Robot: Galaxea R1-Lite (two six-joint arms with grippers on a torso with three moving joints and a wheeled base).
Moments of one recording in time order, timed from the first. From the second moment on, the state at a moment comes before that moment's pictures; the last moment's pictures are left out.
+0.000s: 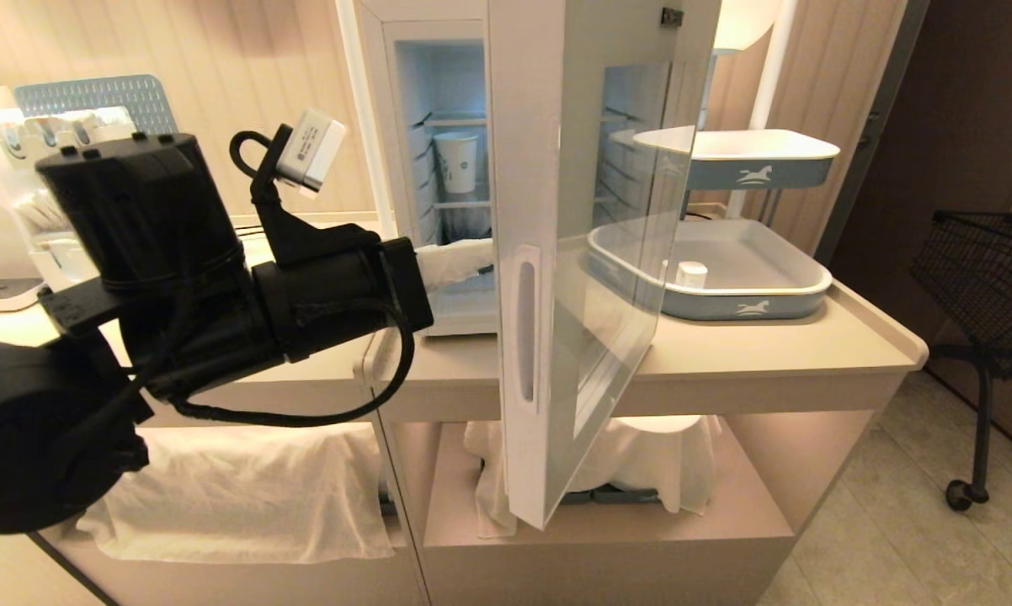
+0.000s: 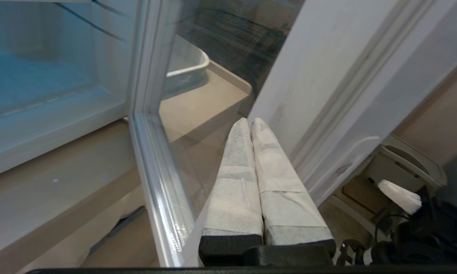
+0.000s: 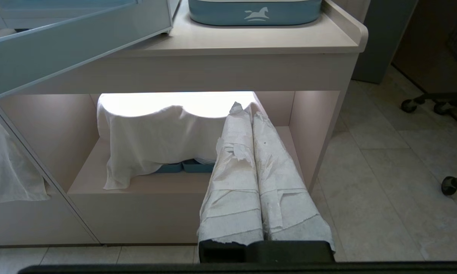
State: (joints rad) left arm -0.56 1.59 -0.94 -0.74 -0.47 -0.35; right arm -0.01 0.00 0.00 -0.01 0.01 -0.04
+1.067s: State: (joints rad) left arm -0.72 1.75 -1.11 -0.80 -0.46 -0.39; right arm -0.01 0.00 0.00 -0.01 0.01 -0.04
